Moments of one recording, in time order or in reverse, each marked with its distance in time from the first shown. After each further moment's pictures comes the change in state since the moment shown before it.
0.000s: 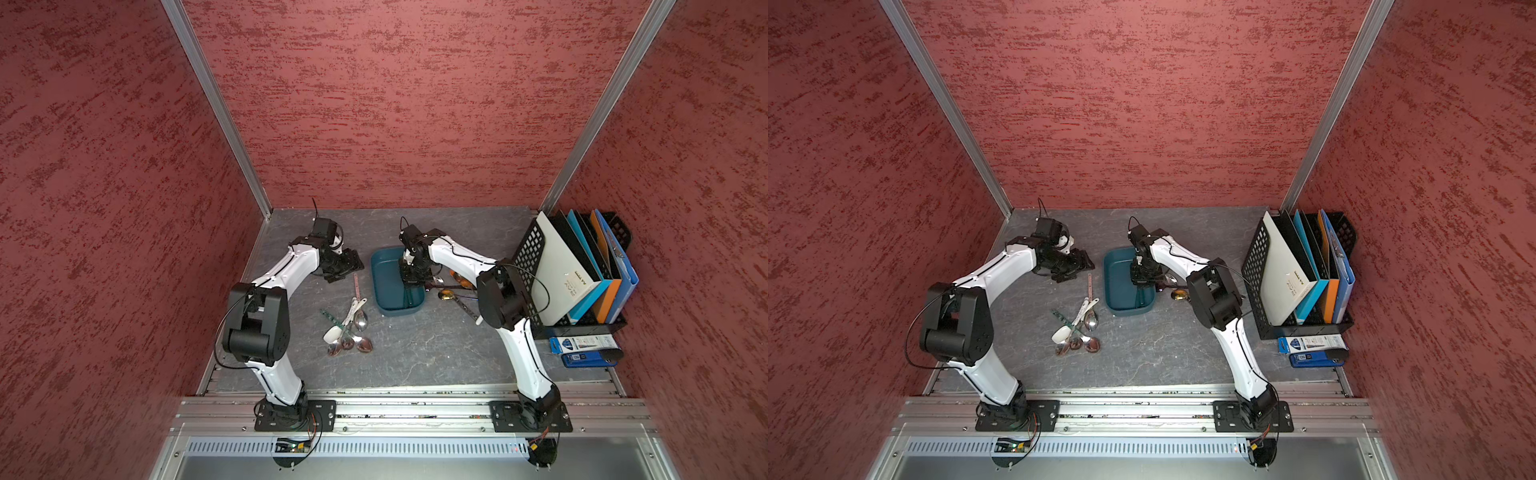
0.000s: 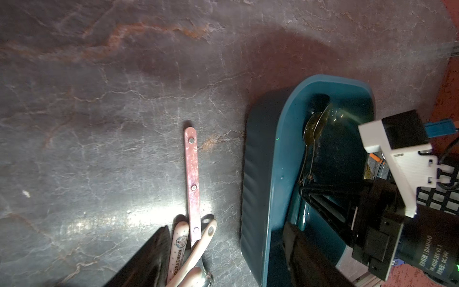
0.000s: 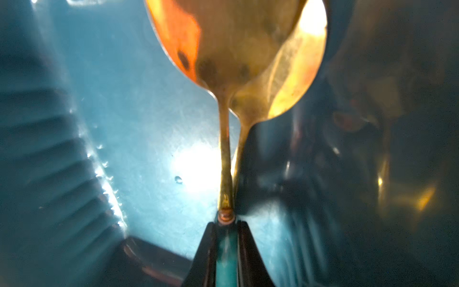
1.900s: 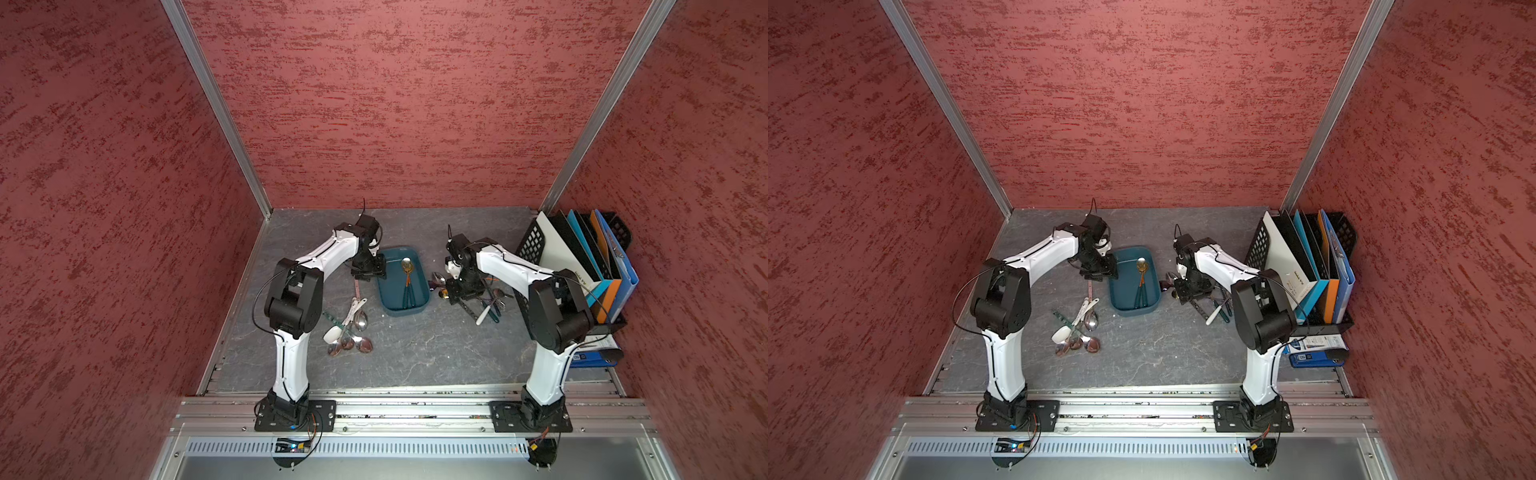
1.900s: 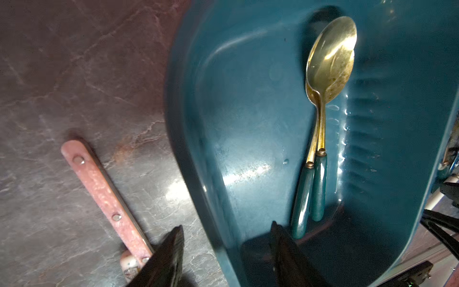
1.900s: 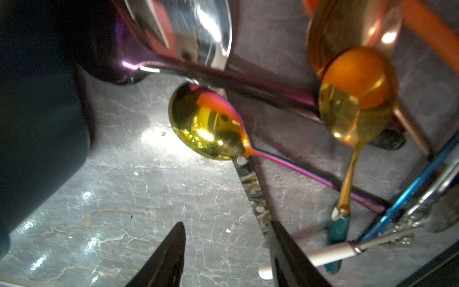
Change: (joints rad) left arm -0.210 0.310 0.348 -0.267 -0.103 0.142; right arm -0.187 -0.450 -0.594 -0.002 0.161 -0.362
